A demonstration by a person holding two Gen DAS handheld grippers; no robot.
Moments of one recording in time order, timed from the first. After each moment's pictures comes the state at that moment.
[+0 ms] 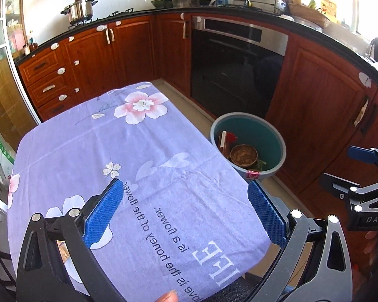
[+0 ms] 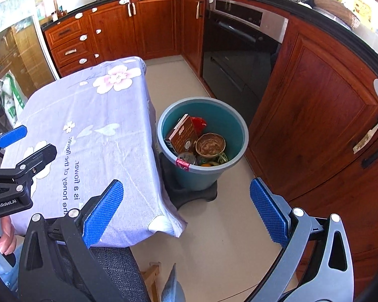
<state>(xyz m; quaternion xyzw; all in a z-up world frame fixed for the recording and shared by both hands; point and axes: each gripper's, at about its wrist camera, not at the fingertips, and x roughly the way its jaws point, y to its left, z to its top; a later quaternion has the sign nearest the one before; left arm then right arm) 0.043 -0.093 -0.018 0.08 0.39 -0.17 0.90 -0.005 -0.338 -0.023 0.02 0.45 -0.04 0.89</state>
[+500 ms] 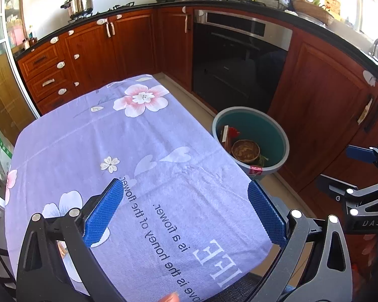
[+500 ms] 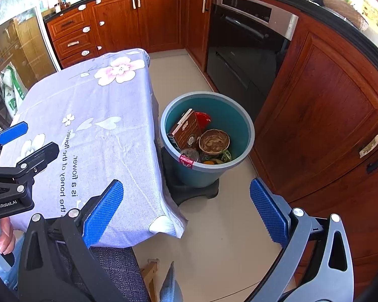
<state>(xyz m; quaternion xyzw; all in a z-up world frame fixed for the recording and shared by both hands) 0.052 -0.094 -0.029 0.08 0.40 -0.16 0.90 0.008 -0.331 -0.034 0.01 0.47 -0.03 0.88</state>
